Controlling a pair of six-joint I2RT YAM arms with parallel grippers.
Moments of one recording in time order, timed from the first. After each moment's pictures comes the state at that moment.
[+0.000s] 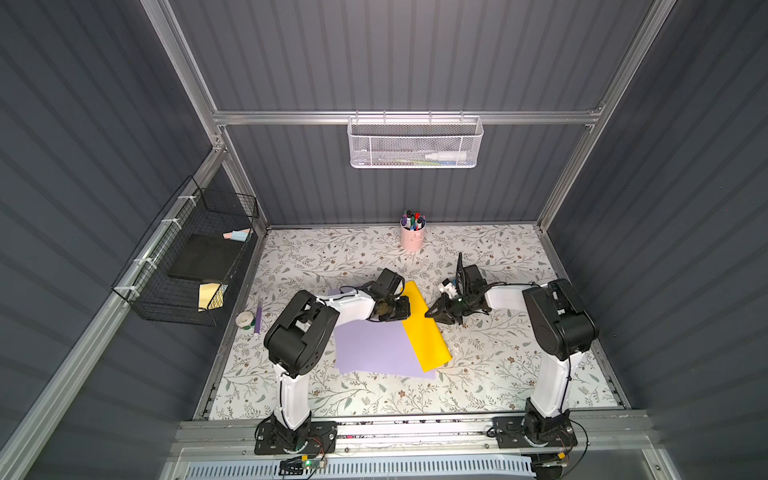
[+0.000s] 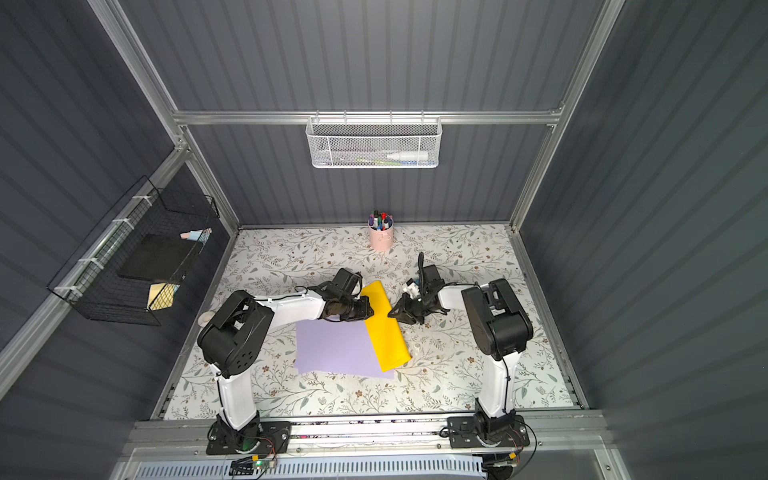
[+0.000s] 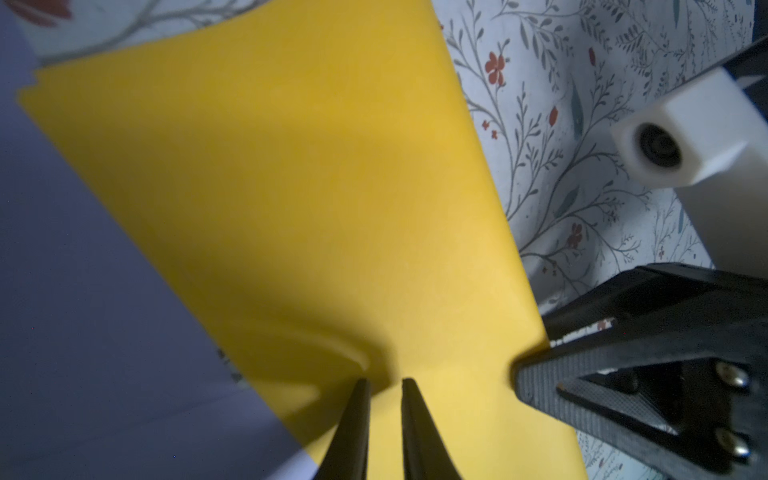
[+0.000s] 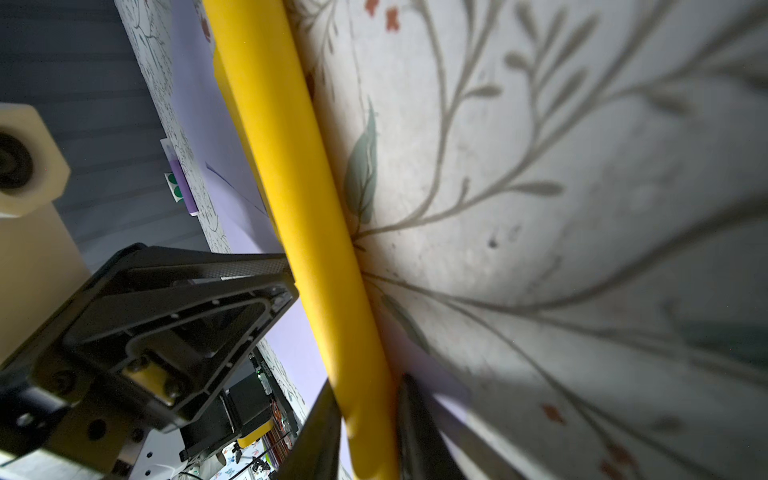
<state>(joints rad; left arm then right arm) -0.64 1.93 1.13 -0.19 0.29 -0.62 0.37 1.94 1.00 -0.21 -0.80 0.61</state>
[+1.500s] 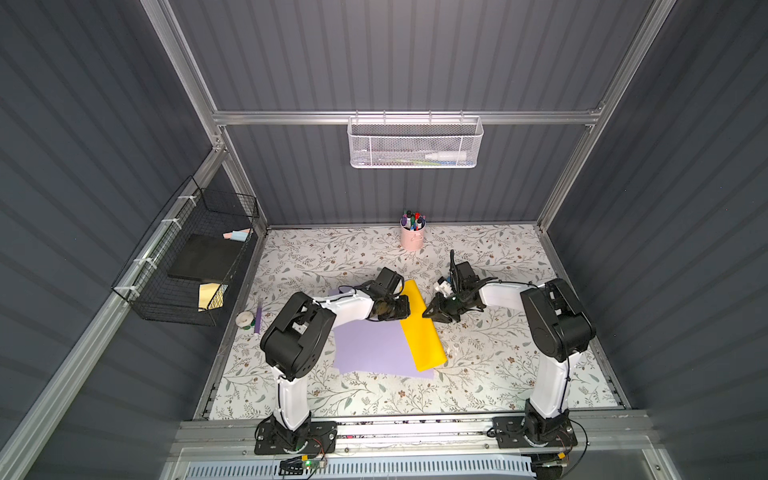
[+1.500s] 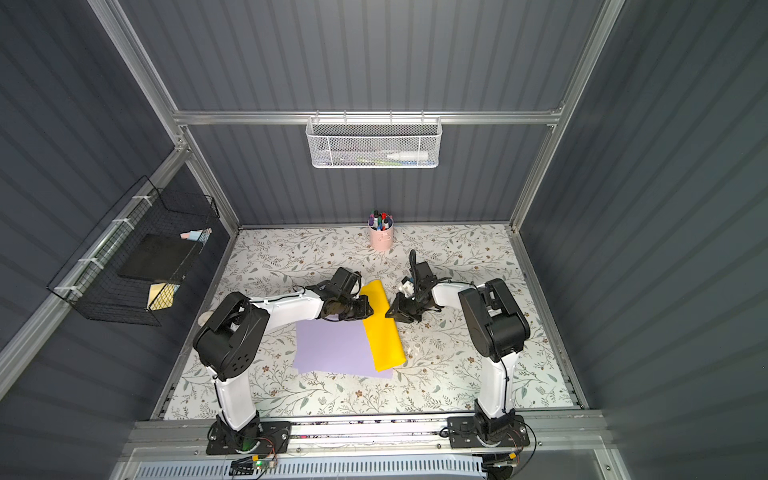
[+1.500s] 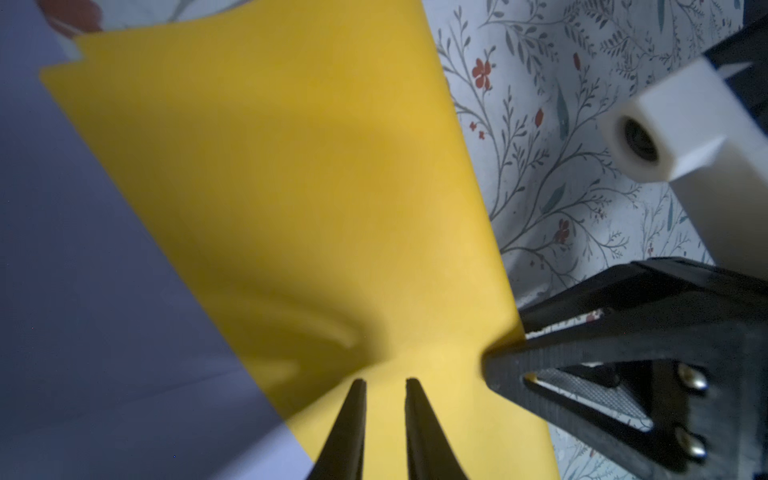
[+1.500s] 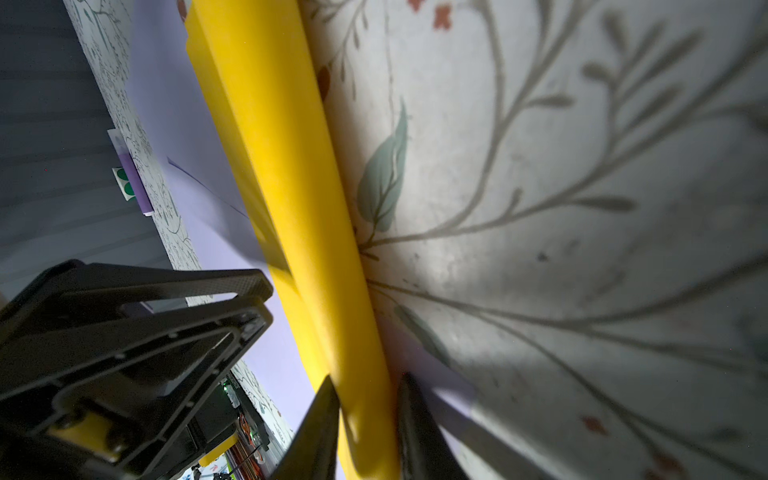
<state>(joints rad) -0.64 1.89 1.13 -0.21 0.28 -0.62 0.43 1.94 1.07 -0.32 -0.68 0.57</state>
